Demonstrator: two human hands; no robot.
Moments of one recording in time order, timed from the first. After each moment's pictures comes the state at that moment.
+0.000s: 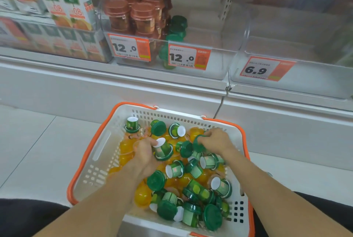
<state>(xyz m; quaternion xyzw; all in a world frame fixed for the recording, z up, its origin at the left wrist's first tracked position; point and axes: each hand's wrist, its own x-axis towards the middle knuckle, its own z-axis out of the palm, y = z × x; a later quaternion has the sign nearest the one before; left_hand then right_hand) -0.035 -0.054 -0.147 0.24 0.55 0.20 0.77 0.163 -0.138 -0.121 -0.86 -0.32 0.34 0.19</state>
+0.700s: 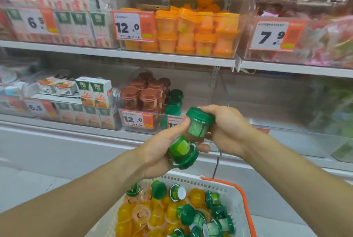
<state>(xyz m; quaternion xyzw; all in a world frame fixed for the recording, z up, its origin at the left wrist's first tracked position) 0.001 -0.042 0.106 0.52 0.22 0.11 0.82 0.149 -0.105 0.138 -0.58 -0.25 0.48 0.61</state>
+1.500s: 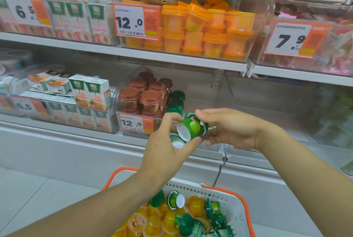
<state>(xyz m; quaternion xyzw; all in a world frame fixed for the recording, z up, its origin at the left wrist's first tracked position) 0.014 -0.021 0.075 0.76 0.33 0.39 0.40 0.193 -0.073 0.145 -0.62 -0.45 0.53 0.37</state>
